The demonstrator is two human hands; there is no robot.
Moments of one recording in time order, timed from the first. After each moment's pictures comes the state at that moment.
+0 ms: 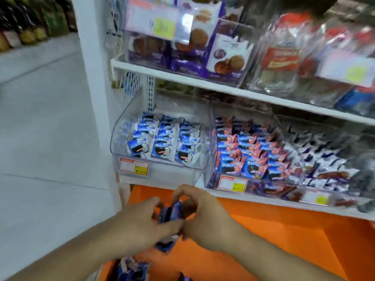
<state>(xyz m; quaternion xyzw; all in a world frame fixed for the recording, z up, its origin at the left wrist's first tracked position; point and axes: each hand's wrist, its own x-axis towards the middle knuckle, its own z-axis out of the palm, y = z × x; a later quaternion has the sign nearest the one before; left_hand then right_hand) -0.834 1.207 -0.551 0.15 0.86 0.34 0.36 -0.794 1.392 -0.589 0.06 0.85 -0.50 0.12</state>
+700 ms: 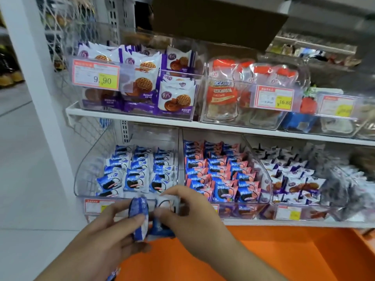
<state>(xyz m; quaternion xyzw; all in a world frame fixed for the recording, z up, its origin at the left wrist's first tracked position) -0.836 1.247 -0.514 -0.01 0.54 0.79 0.30 -0.789 1.426 -0.506 0.11 0.83 -0.55 0.01</state>
